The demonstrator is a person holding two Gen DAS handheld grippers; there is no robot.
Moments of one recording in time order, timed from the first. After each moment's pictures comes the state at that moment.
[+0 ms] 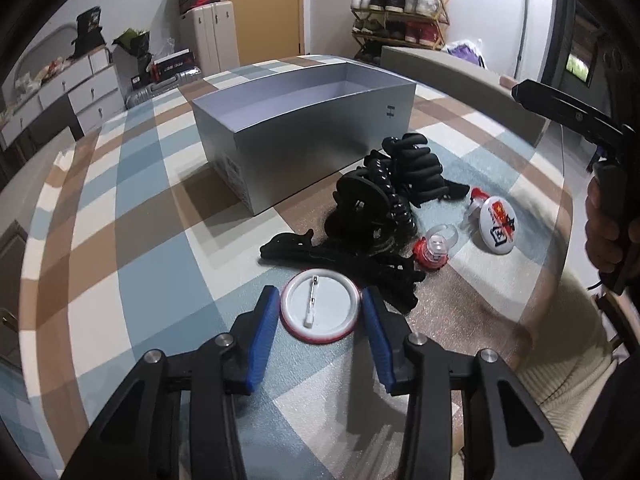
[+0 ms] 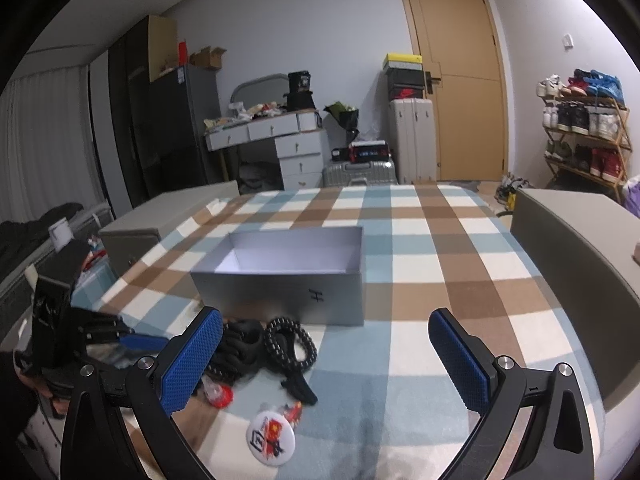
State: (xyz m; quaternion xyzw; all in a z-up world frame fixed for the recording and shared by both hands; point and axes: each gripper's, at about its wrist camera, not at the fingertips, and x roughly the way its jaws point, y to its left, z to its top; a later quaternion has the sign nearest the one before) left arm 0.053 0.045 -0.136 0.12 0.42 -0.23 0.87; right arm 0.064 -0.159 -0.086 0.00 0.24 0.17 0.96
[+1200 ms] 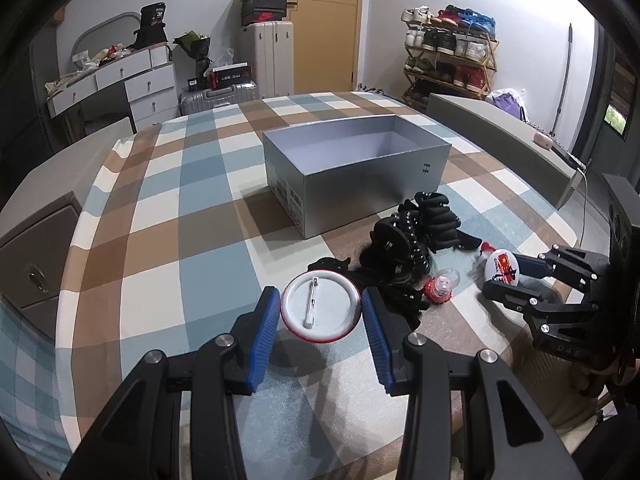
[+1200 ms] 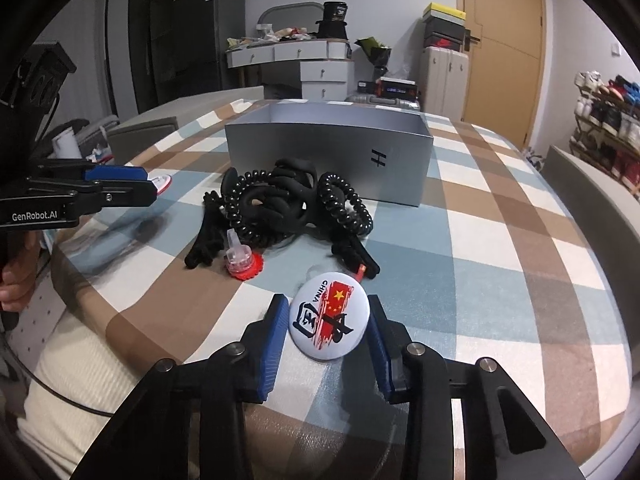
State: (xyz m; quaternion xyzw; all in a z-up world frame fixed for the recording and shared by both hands) left arm 0.036 0.064 -0.107 0.05 0.38 -0.15 0.91; right arm 0.036 -0.113 -0.152 -0.07 0.34 0.19 0.92
